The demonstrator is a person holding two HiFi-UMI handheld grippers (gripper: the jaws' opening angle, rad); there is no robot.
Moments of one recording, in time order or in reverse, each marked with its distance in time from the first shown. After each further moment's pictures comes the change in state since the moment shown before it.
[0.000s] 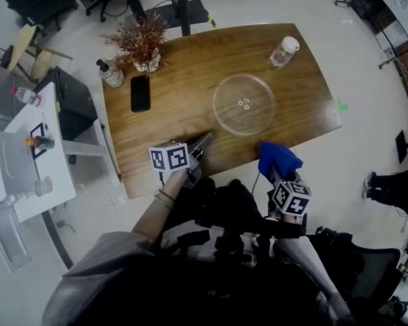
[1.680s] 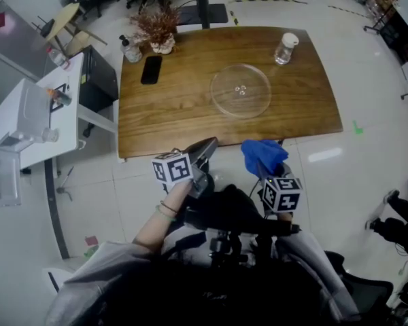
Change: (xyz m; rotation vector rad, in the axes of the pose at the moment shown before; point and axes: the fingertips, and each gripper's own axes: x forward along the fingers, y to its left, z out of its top) left arm -0.017 -0.120 -0.097 0.013 -0.239 0.066; right arm -0.049 -0.004 -0.027 -0.284 0.000 0.350
